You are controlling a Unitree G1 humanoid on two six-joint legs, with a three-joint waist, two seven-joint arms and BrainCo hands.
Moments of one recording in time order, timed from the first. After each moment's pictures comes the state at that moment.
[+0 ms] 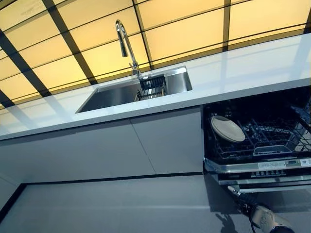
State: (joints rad) left arm 0.13 0.21 -0.09 1.23 -0.52 0.19 -0.05; right arm -0.19 -0.53 0.01 0.80 0.81 0.31 -0.05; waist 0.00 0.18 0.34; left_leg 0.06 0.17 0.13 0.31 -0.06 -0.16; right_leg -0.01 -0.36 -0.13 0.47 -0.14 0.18
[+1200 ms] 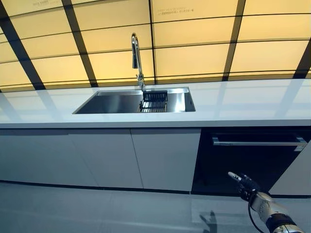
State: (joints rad) left arm 0.10 0.26 -0.08 1.24 -0.53 0.14 -0.04; right arm -0.30 -0.54 0.03 0.96 0.70 0.16 0.05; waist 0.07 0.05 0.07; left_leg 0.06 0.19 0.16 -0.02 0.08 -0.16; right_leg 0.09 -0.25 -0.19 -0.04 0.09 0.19
